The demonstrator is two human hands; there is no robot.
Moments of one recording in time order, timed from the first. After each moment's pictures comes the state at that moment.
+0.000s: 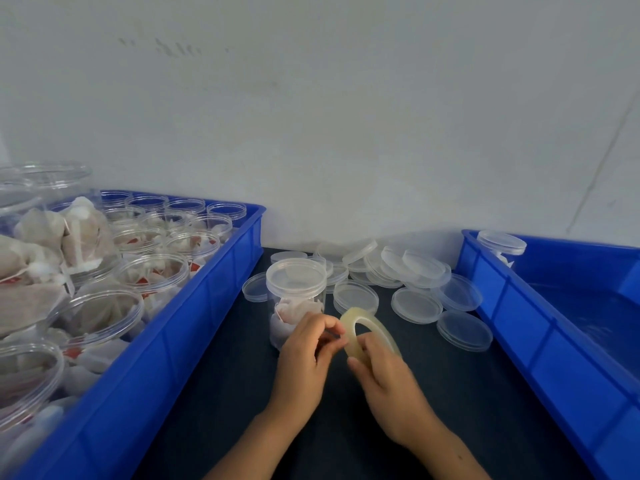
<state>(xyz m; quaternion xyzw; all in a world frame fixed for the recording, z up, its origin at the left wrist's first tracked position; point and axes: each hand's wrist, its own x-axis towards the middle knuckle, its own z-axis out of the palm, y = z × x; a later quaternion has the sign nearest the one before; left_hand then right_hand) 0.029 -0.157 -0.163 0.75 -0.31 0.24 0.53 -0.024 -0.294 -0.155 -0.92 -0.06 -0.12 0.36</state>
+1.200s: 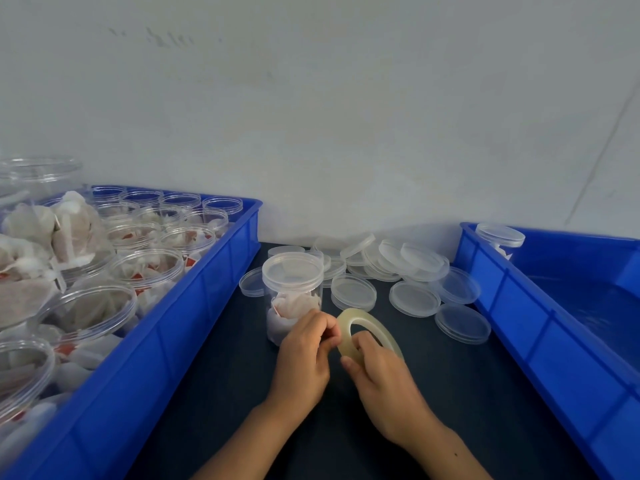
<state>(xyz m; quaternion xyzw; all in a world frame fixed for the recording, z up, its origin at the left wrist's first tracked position) 0.033 -0.158 -0.167 0.78 -0.32 0.24 0.48 -0.025 -0.289 -0.156 -0.94 -0.06 -0.15 0.31</state>
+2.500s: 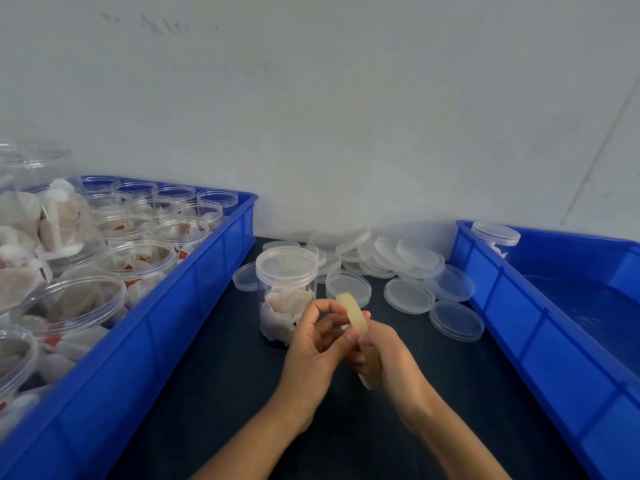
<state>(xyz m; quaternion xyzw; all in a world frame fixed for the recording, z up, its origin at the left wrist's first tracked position) 0.004 -0.173 -0.147 0.53 -0.23 -0.08 0.81 -0.021 -0.281 -0.119 -0.70 0.07 0.00 0.71</state>
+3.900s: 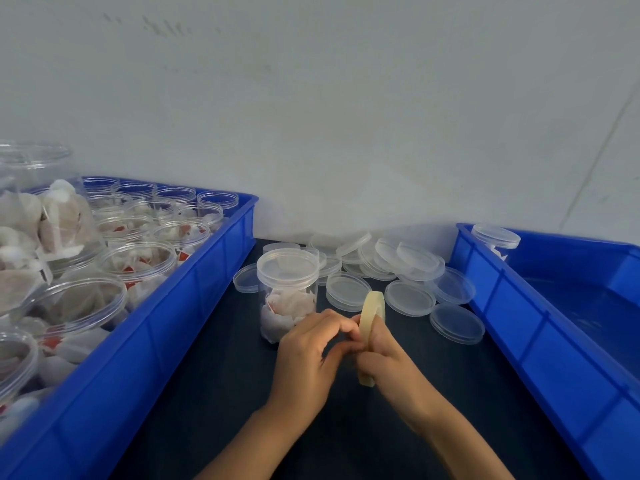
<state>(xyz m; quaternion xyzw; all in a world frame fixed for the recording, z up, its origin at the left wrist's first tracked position) 0.015 -0.164 -0.152 0.73 -0.37 0.30 0.49 -0.029 -0.293 -0.131 -0.77 -0.04 0.00 0.63</state>
